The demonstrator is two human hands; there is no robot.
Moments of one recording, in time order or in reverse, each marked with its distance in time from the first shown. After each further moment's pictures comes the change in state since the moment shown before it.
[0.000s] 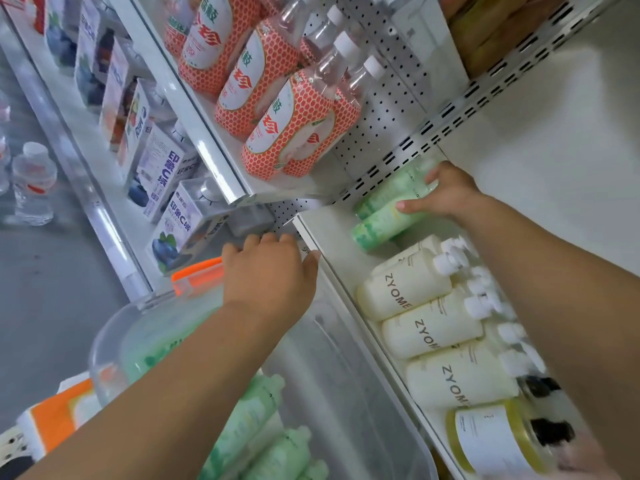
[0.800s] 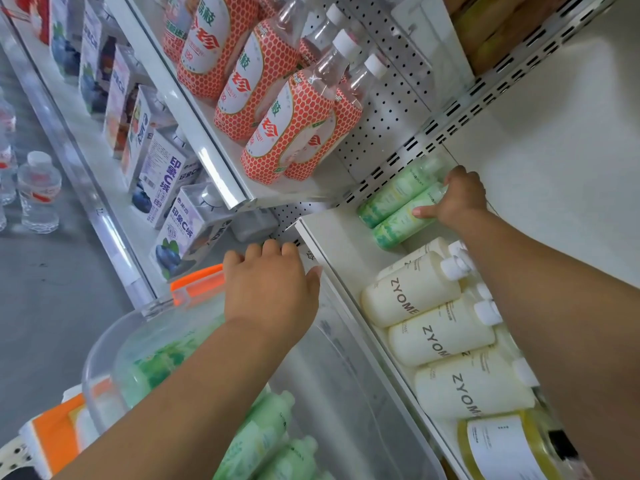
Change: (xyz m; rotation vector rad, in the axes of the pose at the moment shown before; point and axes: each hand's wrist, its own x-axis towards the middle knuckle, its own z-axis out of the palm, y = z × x) left_hand -0.005 0.002 0.005 0.113 0.004 0.017; right_hand 0.038 0.029 0.026 -0.158 0.196 0.063
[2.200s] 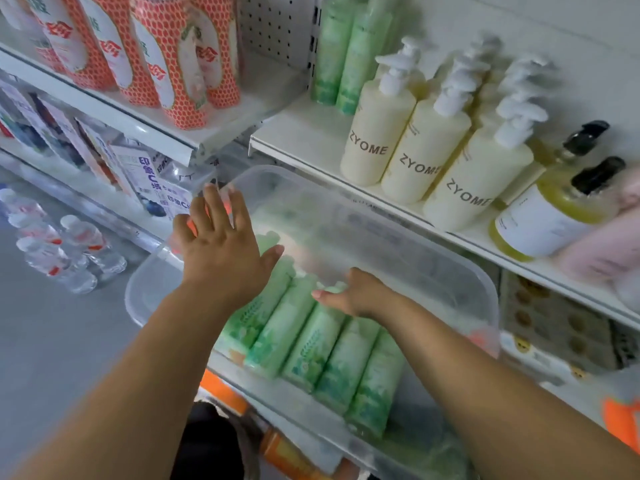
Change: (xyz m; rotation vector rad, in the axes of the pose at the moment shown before) left_hand -0.048 -0.042 0.006 0.562 -0.100 0.234; right_hand -0.334 -0.010 0.143 0.593 -0.921 0.168
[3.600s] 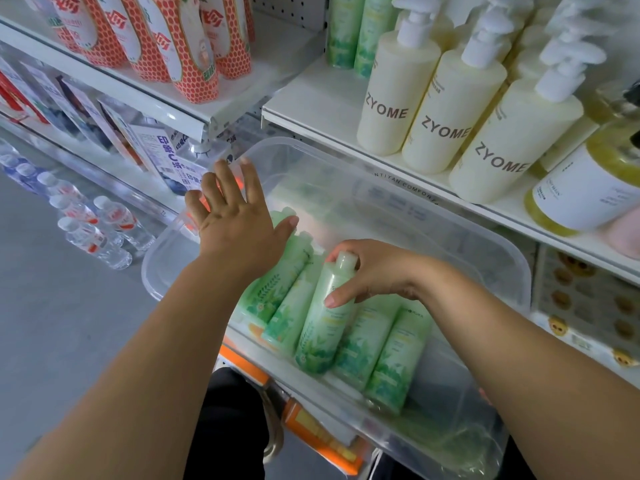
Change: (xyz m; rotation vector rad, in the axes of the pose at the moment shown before) left_hand 0.003 0.005 0.003 -0.043 -0.001 -0.035; right_hand -0.029 -0.005 -0.023 0.354 -0.299 -0.249
